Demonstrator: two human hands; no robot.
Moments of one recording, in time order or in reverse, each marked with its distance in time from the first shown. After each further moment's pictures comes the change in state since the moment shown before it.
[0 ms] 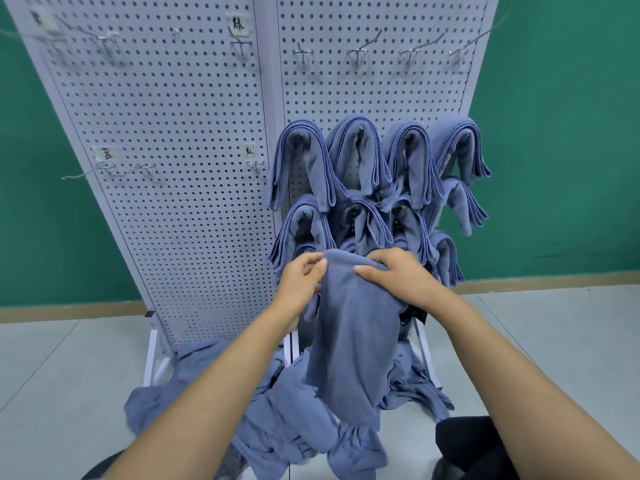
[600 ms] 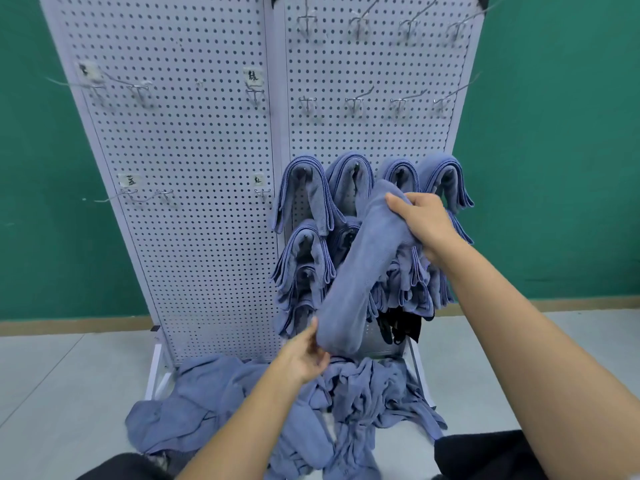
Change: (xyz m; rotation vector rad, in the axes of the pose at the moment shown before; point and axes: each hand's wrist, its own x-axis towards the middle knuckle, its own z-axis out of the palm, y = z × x) left_hand -0.037 -0.045 0.013 -0.734 0.064 -0.777; right_hand 0.022 -0.048 -0.089 0.501 0.423 0.057
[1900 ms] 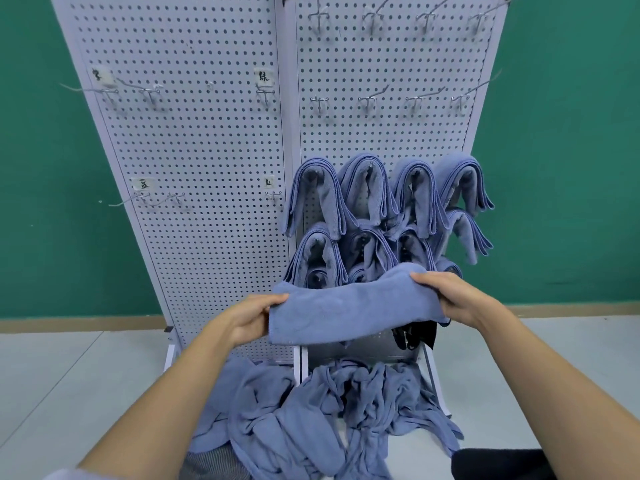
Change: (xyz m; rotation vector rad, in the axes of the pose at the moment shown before) left_hand -0.031 0.115 -0.041 0.497 -0.086 0.239; right_hand -0.008 0.111 -0.019 0.214 -0.274 0.572
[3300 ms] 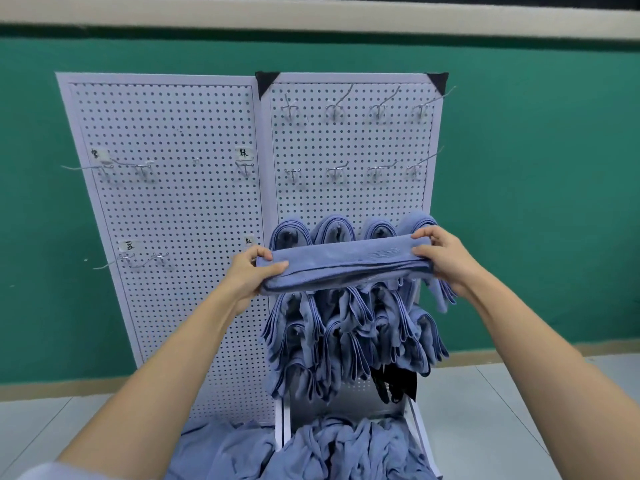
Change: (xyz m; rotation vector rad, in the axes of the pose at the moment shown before) left_hand -0.027 0.127 0.077 0.227 0.203 0.574; right_hand -0.045 -0.129 -0.033 -0.099 0.228 -0.469
